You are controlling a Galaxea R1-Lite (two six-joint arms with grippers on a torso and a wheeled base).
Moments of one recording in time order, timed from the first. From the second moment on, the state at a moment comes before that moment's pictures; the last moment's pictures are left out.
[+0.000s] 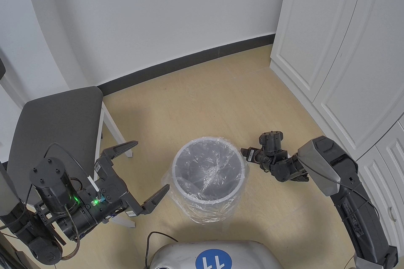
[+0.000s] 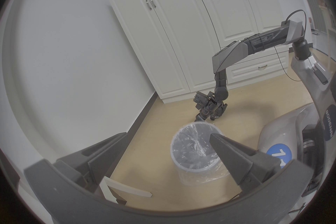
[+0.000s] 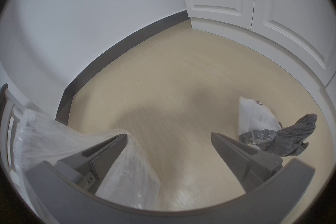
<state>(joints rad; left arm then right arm) -0.57 1.74 -0.13 -1.53 -0.07 0.70 0.30 2.89 -1.83 -0.57 -0.15 0.42</state>
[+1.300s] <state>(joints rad) -0.55 1.98 -0.28 -1.53 0.11 0.64 0.24 2.88 -1.86 -0.41 -0.09 0.48</state>
